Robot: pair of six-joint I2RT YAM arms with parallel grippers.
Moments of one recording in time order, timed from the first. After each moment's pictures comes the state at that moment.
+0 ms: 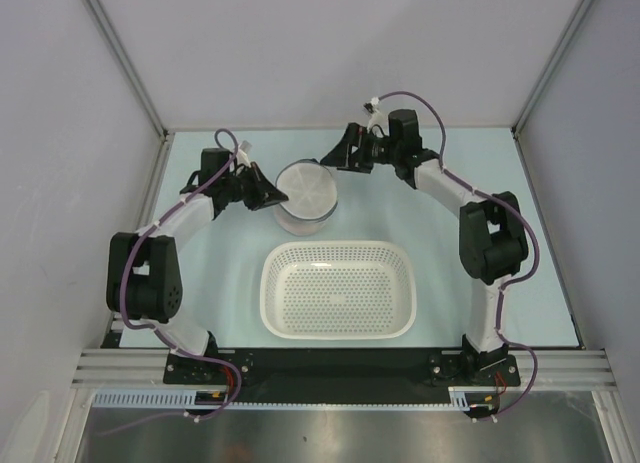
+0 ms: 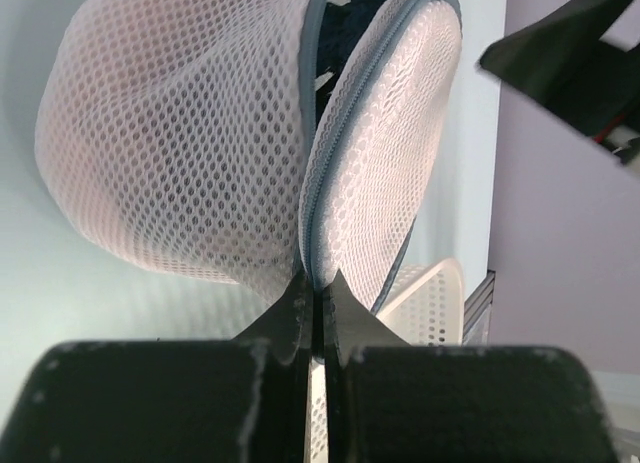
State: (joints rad) left arm -0.12 1.64 1.09 -0.15 0.67 -0.64; right arm 0.38 2.00 1.53 0.09 -0.77 0.67
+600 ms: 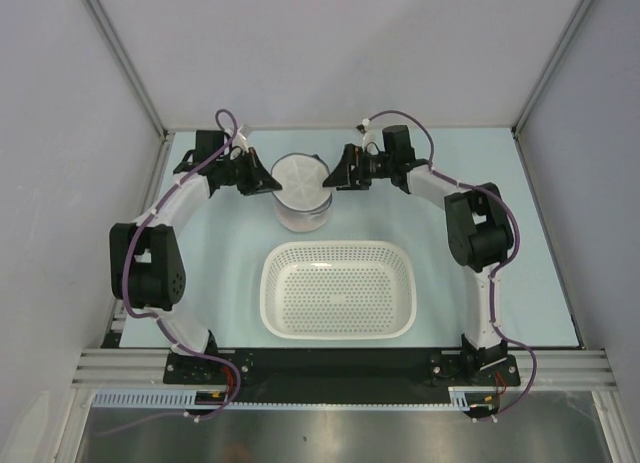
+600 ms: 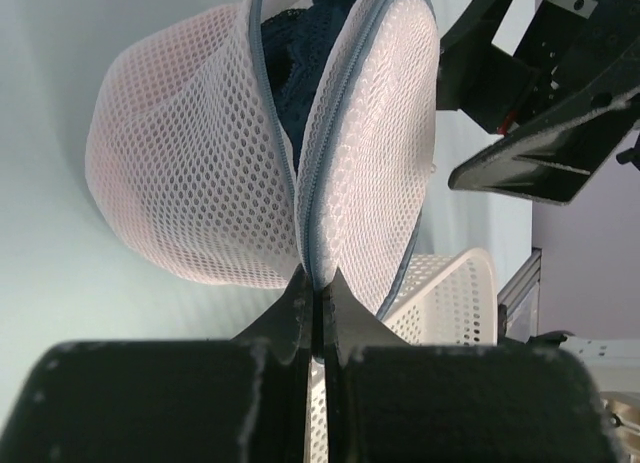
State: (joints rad) left arm -0.09 1.72 1.32 -0.39 0.69 -0.42; right arm 0.35 2.15 1.60 0.01 -0.92 0.49
